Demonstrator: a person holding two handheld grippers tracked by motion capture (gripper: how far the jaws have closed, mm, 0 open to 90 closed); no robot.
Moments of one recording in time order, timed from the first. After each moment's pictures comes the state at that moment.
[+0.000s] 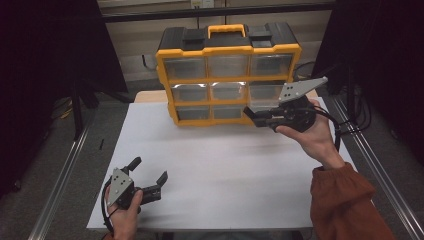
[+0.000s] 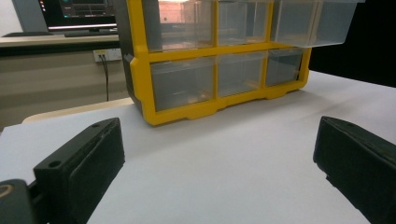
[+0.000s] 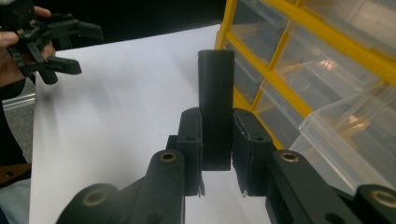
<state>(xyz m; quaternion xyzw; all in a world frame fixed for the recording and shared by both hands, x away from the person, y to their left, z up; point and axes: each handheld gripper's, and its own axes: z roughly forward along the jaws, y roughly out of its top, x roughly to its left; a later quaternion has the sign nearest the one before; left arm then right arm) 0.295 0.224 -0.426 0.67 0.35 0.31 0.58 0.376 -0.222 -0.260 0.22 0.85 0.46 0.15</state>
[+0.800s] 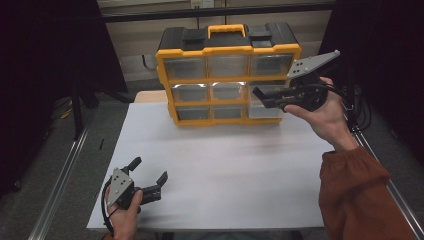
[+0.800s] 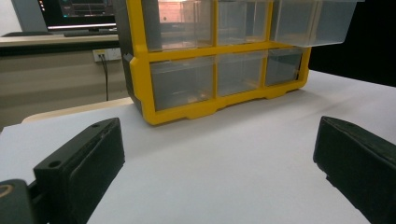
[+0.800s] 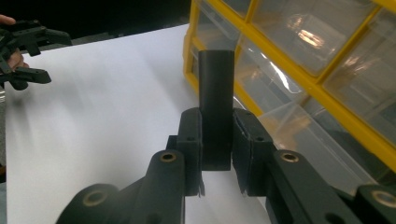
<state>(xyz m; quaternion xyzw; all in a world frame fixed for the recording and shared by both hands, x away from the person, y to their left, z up) 0.295 0.224 -0.426 0.67 0.35 0.31 0.58 0.393 -0.237 -0.219 0.25 0.85 0.42 0.18</state>
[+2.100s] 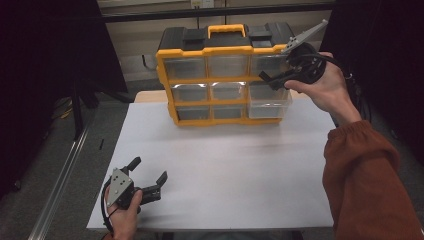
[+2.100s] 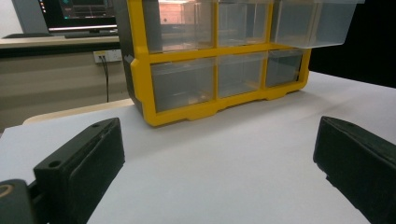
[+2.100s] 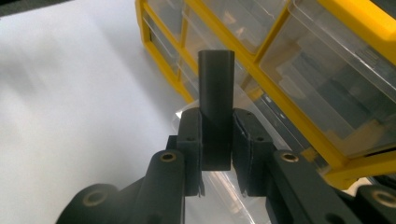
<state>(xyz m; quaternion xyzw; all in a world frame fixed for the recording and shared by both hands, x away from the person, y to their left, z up) 0.295 0.225 -0.426 0.67 0.35 0.31 0.58 0.445 -0.242 -0.193 0.30 0.88 0.32 0.18</state>
